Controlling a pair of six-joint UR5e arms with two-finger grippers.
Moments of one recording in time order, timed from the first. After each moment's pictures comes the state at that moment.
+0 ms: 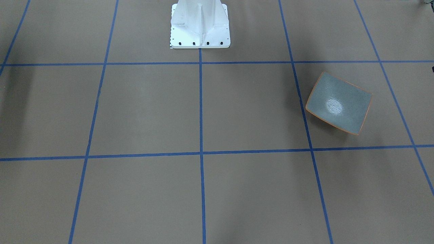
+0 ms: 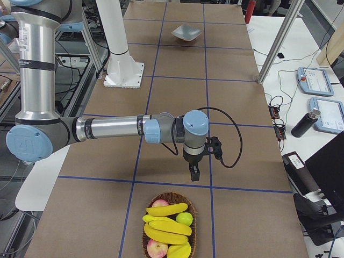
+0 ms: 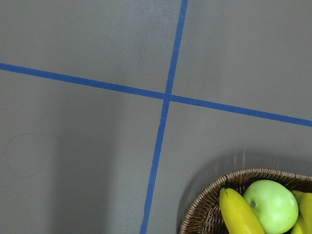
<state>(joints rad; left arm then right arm) -1.53 -1.43 -1.80 -1.53 -2.38 0.15 1.54 -1.64 1.75 -1.60 2.27 -0.09</state>
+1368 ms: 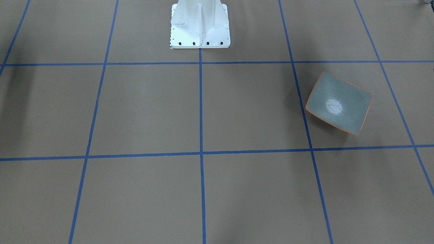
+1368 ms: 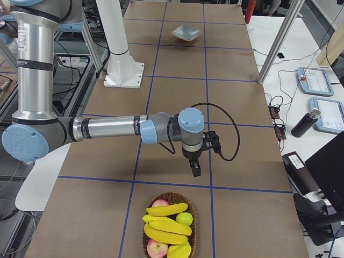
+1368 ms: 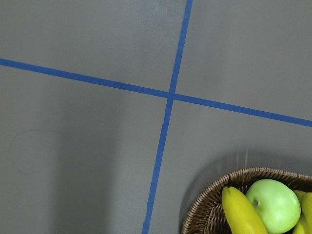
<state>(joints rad) -1.53 -1.44 -1.80 -1.55 -2.37 0.14 1.54 -1.67 1.77 -1.48 2.33 -0.12</state>
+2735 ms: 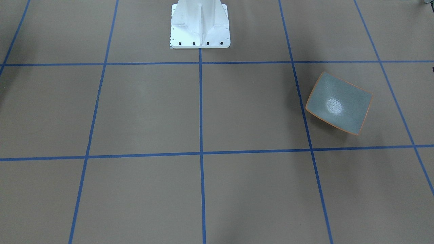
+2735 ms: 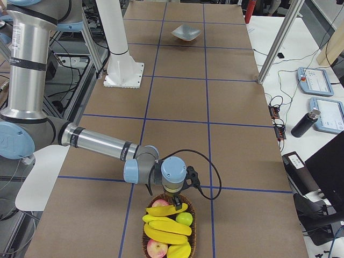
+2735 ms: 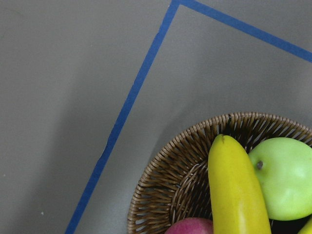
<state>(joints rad) -1.53 -1.42 -1.80 -1.55 -2.38 0.15 1.58 -1.67 1.38 -1.32 2.37 -0.49</state>
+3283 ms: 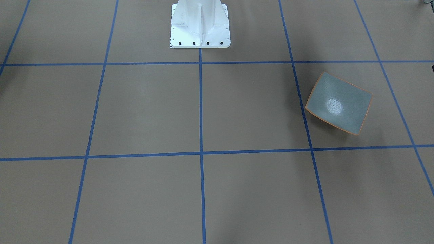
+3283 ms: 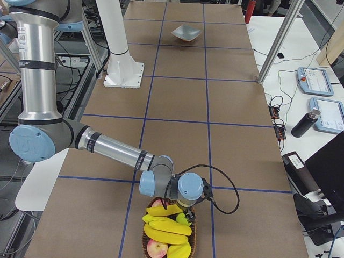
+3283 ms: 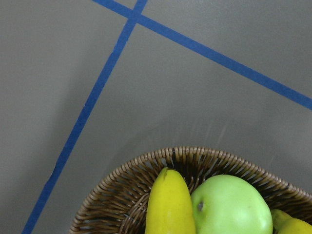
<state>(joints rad) -1.53 -1.41 -1.80 -1.55 -2.38 0.15 1.61 -1.60 1.26 -1.32 2.37 -0.54</state>
